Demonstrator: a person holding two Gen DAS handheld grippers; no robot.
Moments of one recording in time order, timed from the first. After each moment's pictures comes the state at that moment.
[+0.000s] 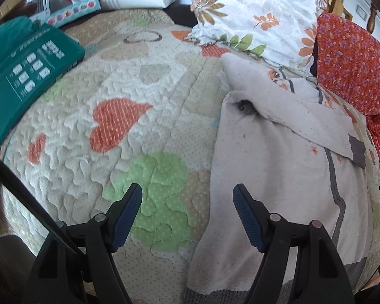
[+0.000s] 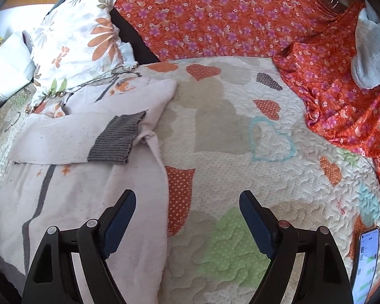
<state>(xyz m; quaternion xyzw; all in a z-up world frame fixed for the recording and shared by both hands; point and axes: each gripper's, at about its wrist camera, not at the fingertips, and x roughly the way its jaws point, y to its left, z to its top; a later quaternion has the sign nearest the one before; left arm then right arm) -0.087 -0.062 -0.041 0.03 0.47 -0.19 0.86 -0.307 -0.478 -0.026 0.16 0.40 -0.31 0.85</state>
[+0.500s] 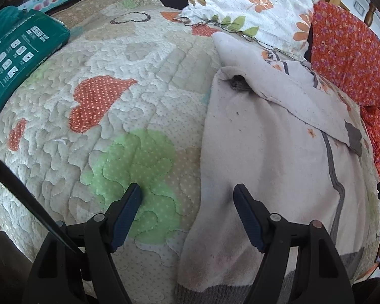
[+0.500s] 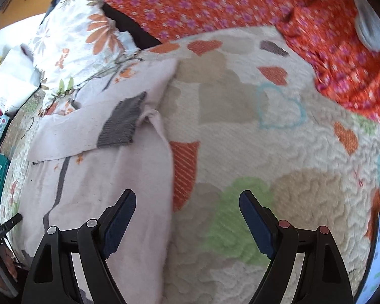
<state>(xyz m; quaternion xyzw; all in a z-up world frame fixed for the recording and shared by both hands) -0.088 -0.068 -0.058 0.03 0.51 -0.22 0.83 -0.336 -0.497 -0.038 0.26 0.42 -0.27 0.83</state>
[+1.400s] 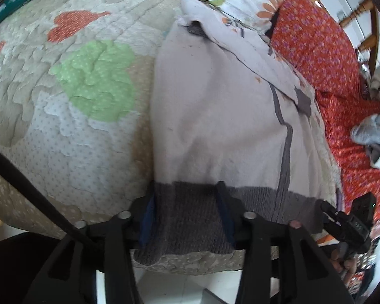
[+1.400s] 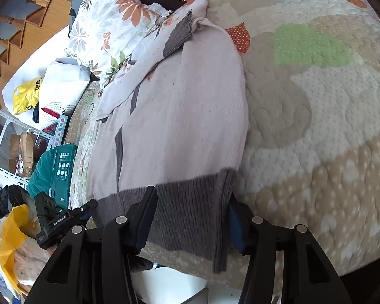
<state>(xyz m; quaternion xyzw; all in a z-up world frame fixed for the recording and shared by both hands) -0.169 -0.041 -0.061 -0.05 0.57 -0.33 0.75 -0.410 -0.372 -0.089 0.45 0.38 -0.11 0.80</state>
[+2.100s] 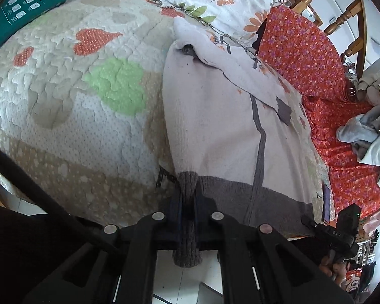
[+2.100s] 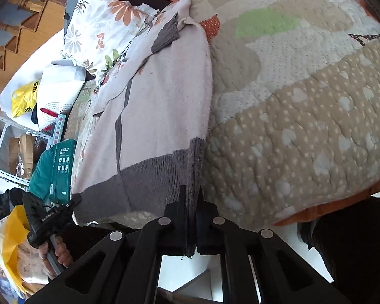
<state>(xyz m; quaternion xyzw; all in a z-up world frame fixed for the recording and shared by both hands) -0.181 -0.008 -0.003 -0.07 0.55 -0.34 0.76 -0.465 -0.358 -0.075 0.48 0.38 -0.12 0.78</state>
